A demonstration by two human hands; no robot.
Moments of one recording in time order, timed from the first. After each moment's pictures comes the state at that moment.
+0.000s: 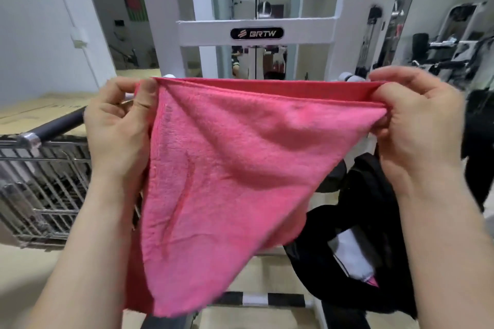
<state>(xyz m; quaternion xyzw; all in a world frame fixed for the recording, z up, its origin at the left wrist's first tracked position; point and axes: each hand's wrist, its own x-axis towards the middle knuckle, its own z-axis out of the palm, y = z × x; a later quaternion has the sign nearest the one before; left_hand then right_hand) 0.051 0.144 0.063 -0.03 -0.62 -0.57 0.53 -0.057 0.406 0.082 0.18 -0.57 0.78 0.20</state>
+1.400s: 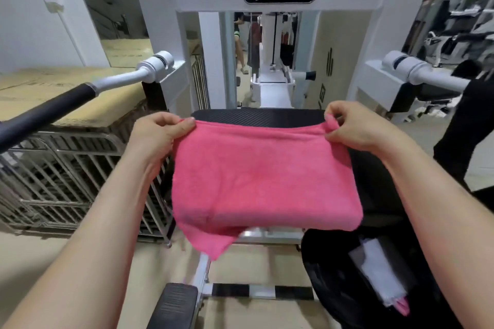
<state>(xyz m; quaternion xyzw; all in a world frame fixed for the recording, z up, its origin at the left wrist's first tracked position) -0.104 0.002 -0.011 0.24 -0.70 -0.62 0.26 -0.248 0.302 0.019 0.23 -0.92 0.30 -0.03</state>
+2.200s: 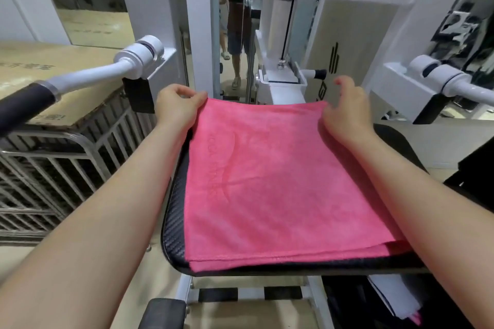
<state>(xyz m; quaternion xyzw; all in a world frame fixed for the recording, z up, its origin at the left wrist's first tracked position) -0.258 -0.078 -0.035 0.30 -0.74 -0.52 0.30 -0.341 0.201 -0.014 0.10 -0.93 0.29 0.19</state>
